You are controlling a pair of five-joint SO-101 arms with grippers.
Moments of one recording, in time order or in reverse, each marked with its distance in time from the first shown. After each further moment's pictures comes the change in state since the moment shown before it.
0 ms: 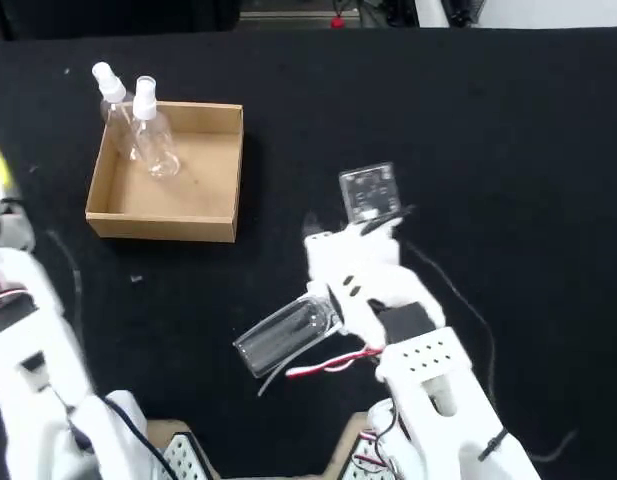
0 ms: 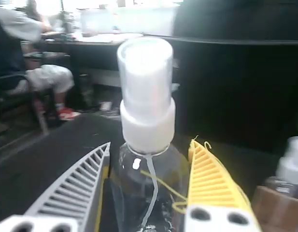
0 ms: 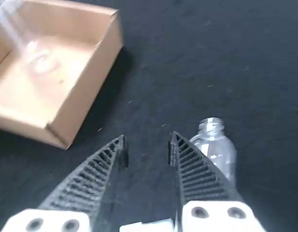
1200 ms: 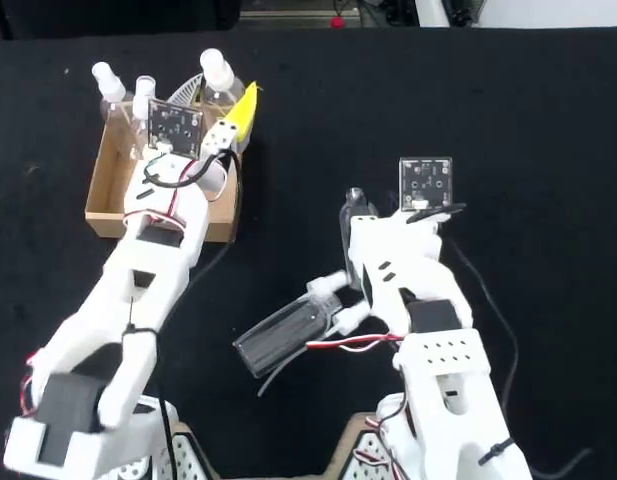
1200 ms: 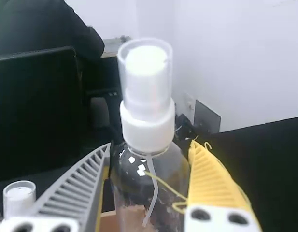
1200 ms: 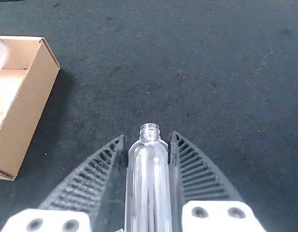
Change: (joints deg) left arm 44.1 30.0 -17.1 -13.2 0.0; right arm 11.3 0.0 -0.1 -0.8 0.0
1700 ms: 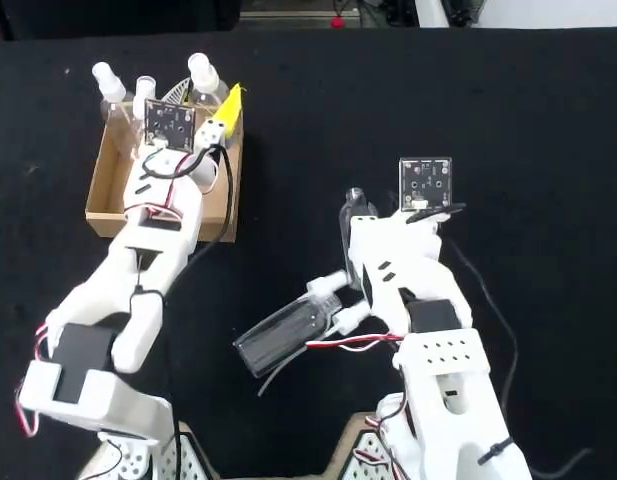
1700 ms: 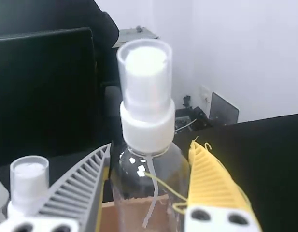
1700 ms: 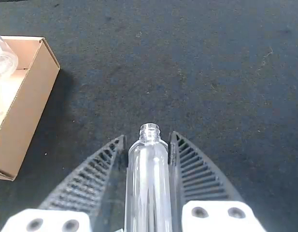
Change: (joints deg) left arm -3.5 14.4 -4.9 -7.6 0.0; right arm 0.0 0.0 0.0 0.0 0.0
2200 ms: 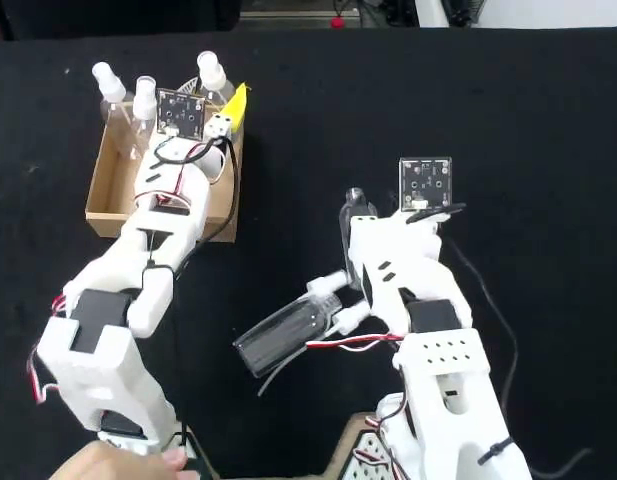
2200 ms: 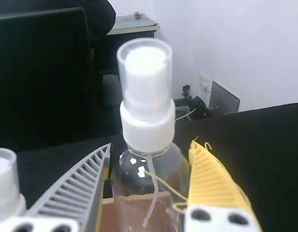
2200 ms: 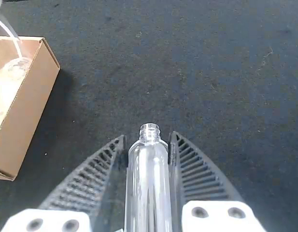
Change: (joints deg) left arm 0.0 12.2 -9.6 0.0 0.0; right arm 0.0 0.0 0.0 0.0 0.0
